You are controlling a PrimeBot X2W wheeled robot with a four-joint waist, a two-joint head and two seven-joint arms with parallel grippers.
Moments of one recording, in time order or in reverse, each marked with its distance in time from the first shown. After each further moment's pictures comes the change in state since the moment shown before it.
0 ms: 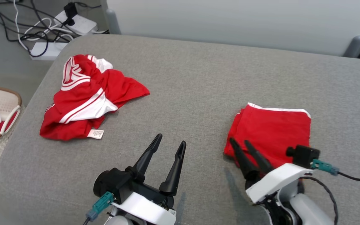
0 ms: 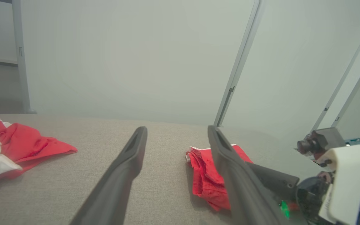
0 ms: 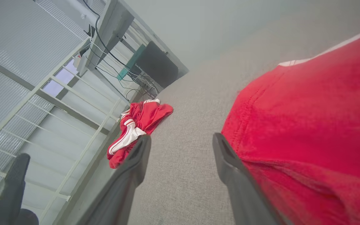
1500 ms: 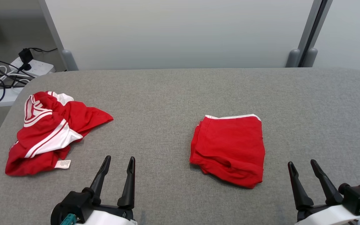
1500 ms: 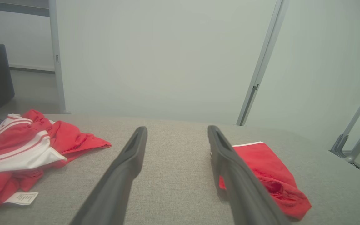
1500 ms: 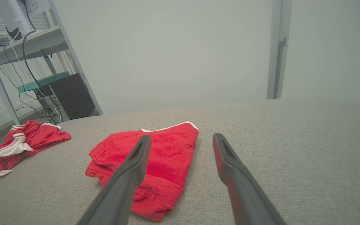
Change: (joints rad) left arm 0.167 -0.001 0.263 0.013 0.107 0.029 0.000; right arm 0.327 -0.067 -0.349 -0.212 -0.621 0.000 -0.123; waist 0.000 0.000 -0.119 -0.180
